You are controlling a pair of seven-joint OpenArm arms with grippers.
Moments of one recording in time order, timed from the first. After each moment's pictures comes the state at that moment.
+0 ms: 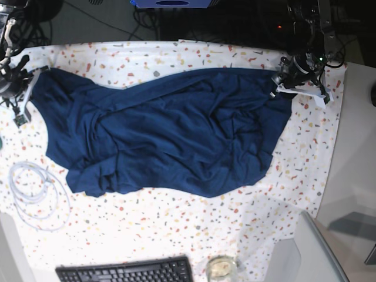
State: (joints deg) left arm 22.2 -8.7 -16.7 91.5 -31.5 17.8 38.1; right arm -15.5 13.9 25.5 91.1 -5.0 40.5 -47.7
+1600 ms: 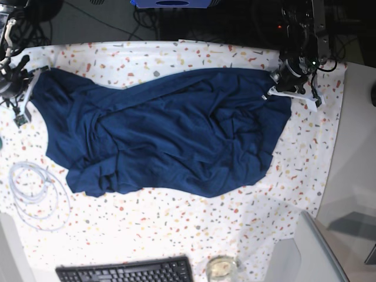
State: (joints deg) left arm 20.3 -7.8 -14.7 89.9 -31.5 17.8 38.1; right arm -15.5 13.8 25.5 91.1 -5.0 40.5 -47.7
